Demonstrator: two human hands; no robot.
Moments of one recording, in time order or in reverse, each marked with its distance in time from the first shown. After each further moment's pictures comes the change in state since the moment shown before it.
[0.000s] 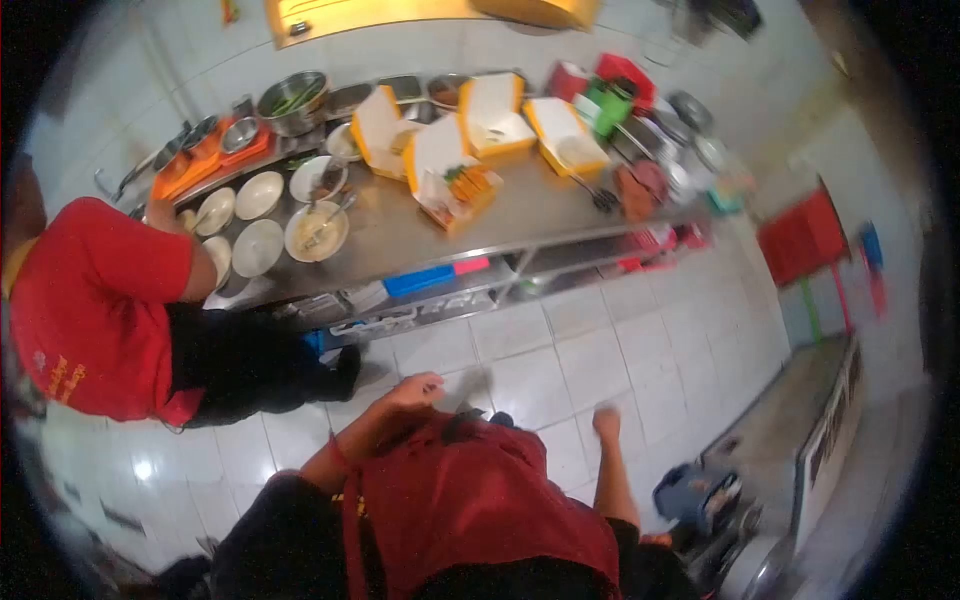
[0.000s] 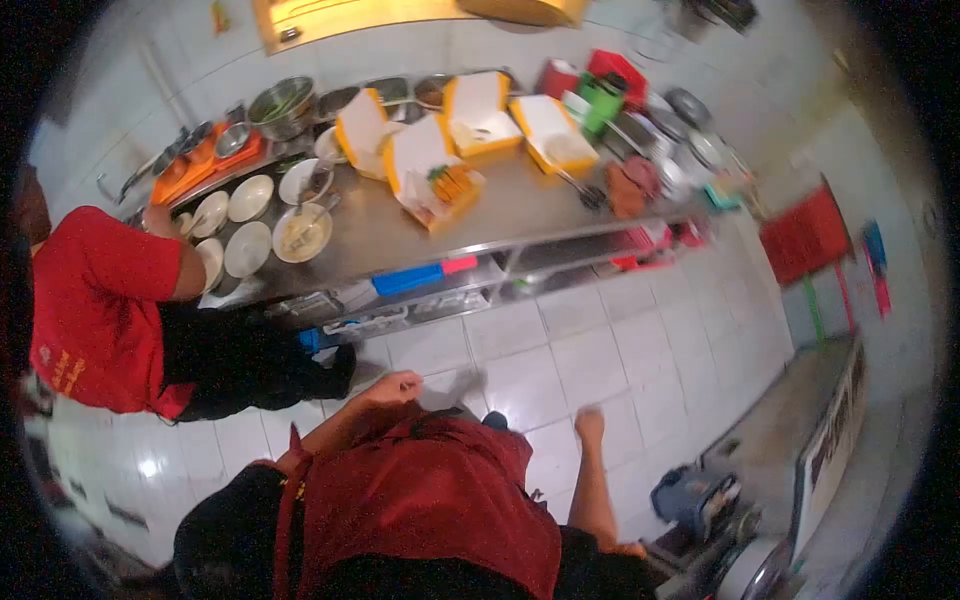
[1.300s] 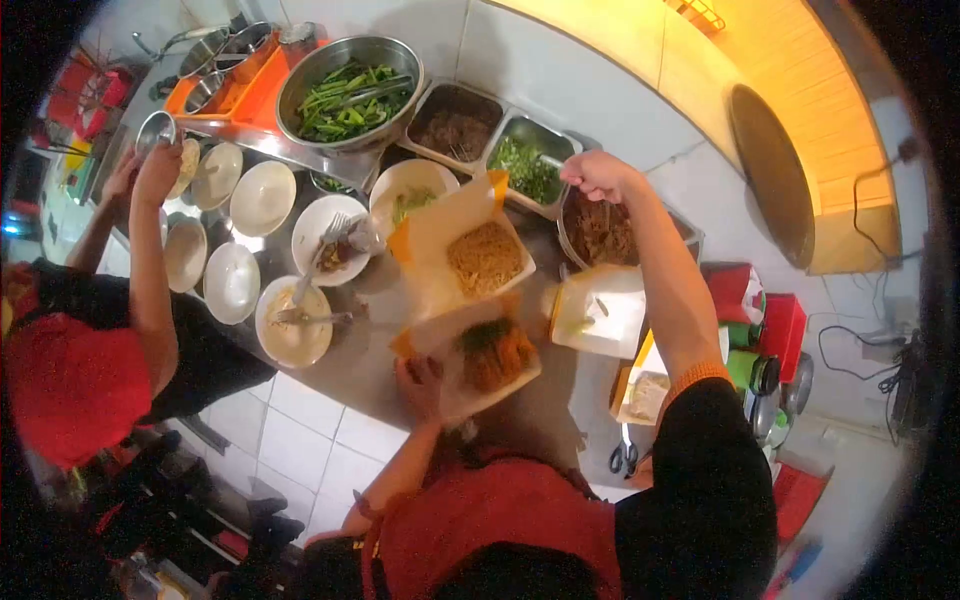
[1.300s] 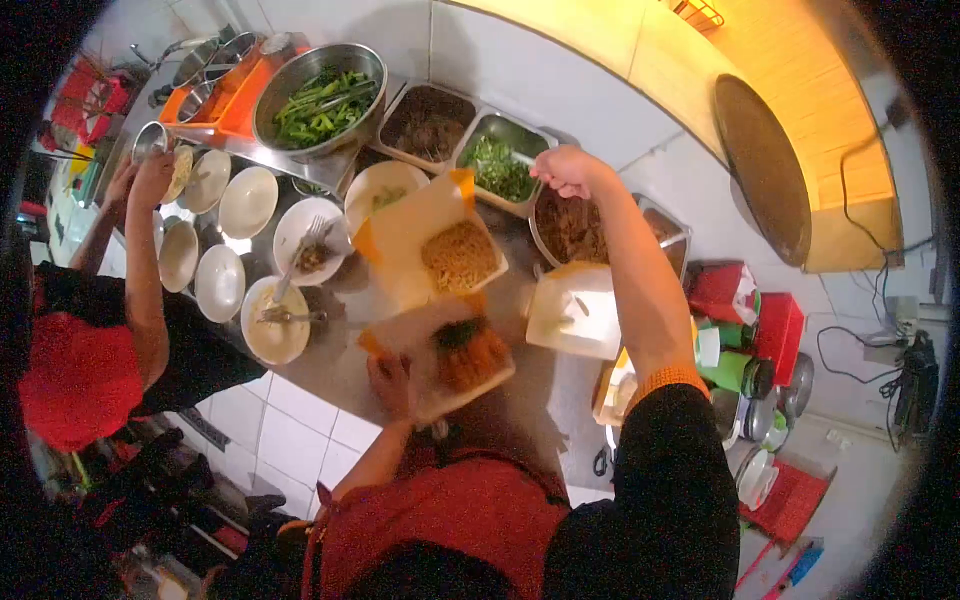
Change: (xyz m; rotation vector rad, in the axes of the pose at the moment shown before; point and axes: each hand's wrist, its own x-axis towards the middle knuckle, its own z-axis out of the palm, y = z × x) left_hand 0.314 0.141 -0.187 -0.594 1.847 -0.212; right_hand 0.934 -0.468 -0.449 0.675 -1.058 -0.468
